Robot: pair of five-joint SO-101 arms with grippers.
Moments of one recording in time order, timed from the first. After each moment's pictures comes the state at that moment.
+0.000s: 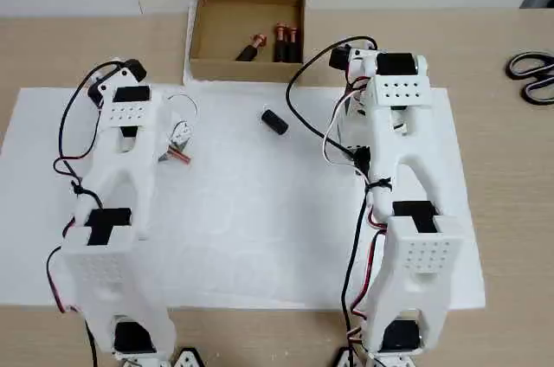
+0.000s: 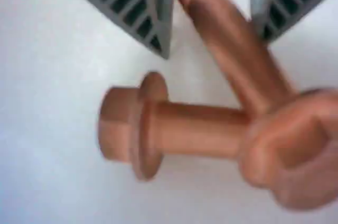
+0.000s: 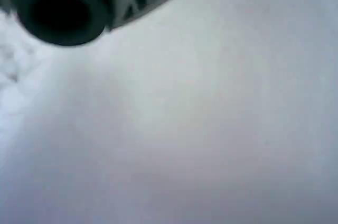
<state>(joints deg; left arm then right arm) -6.6 27.7 -5.6 72.2 41.5 -5.4 30.5 -28.7 95.8 3.6</state>
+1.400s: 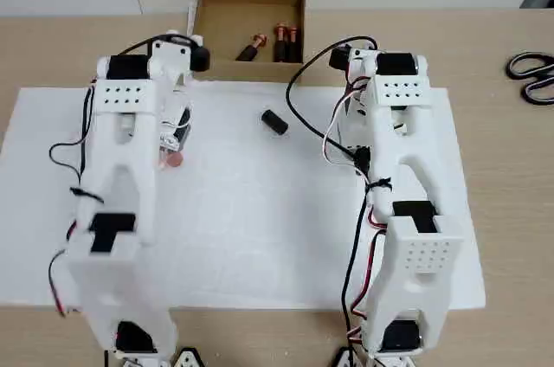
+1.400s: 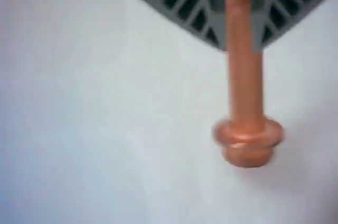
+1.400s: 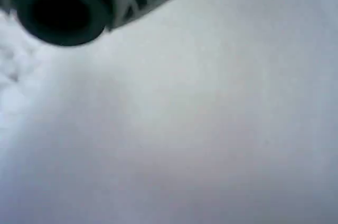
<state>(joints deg) -3.6 20.2 -21.3 99.2 -10.9 -5.4 30.5 -28.7 95.8 3.6</state>
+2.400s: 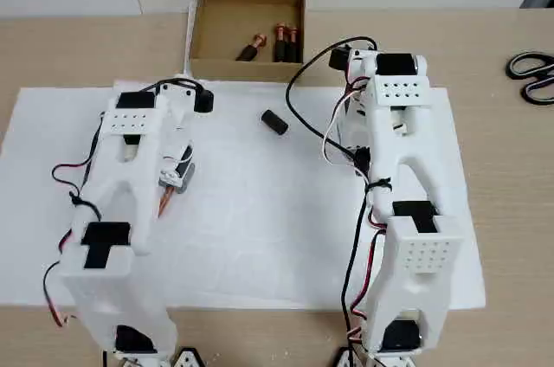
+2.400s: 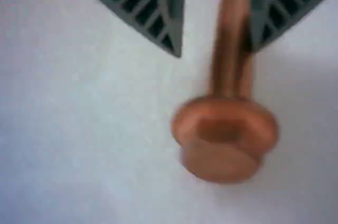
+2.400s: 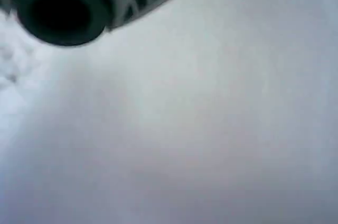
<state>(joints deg) -4.5 21.1 1.2 86.4 -13.1 -5.4 30.5 -28.6 95.8 3.6</state>
